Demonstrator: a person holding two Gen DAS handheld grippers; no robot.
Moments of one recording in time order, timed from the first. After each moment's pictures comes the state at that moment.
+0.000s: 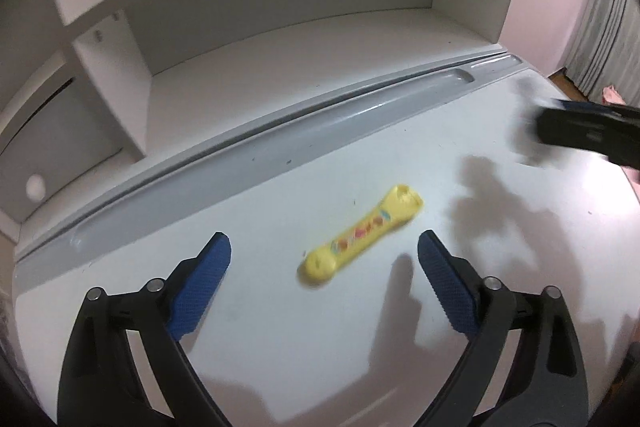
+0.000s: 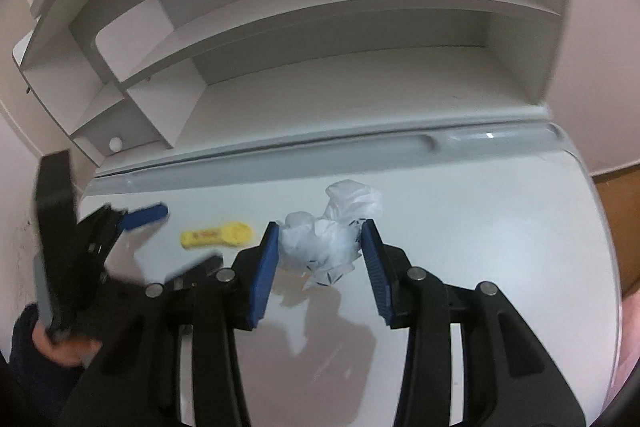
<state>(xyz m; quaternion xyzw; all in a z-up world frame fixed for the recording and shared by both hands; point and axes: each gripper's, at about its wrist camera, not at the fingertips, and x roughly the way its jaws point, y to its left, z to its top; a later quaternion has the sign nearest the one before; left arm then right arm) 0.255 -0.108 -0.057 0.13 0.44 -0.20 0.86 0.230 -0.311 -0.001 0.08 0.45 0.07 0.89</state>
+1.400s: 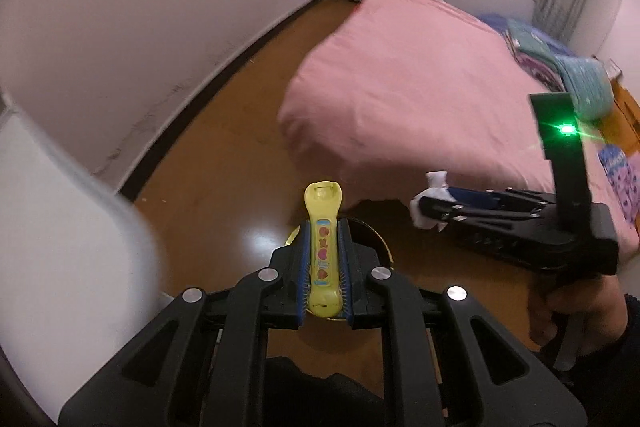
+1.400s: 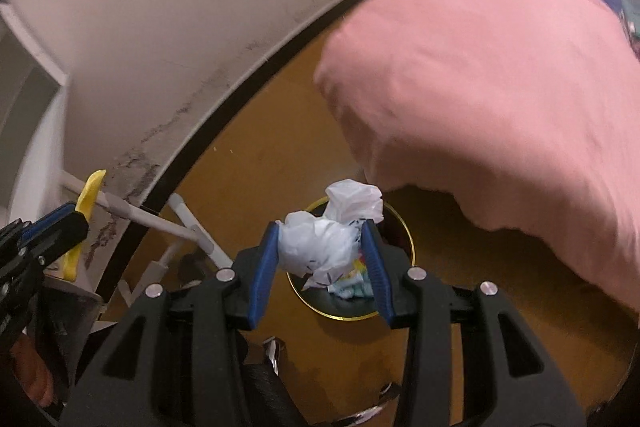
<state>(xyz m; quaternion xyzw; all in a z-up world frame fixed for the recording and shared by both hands) -0.078 -0.512 -0.078 0.23 0.41 -0.56 0.68 -0.211 -0.686 -0.131 0.31 0.44 -0.32 0.78</state>
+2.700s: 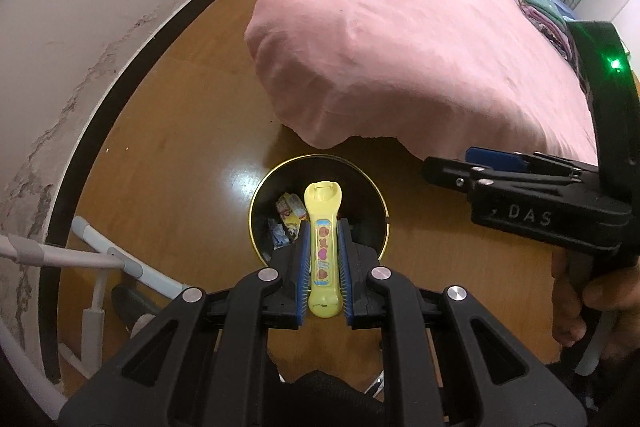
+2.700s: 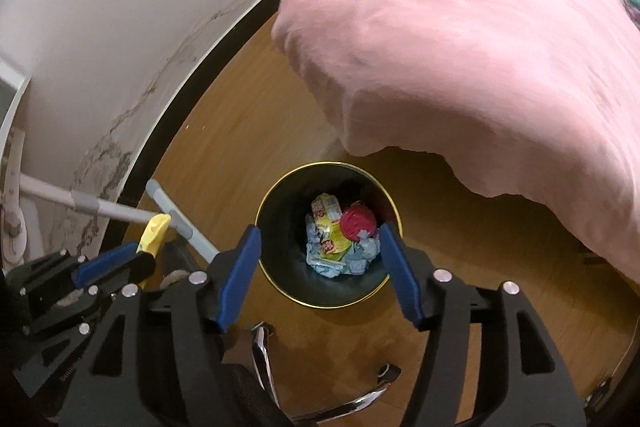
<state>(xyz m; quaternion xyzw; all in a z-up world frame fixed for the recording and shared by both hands) -0.082 -0.585 -0.190 0.27 0.50 -0.54 0.62 -0.214 -0.723 -0.190 0.35 0.47 -0.33 0.74</state>
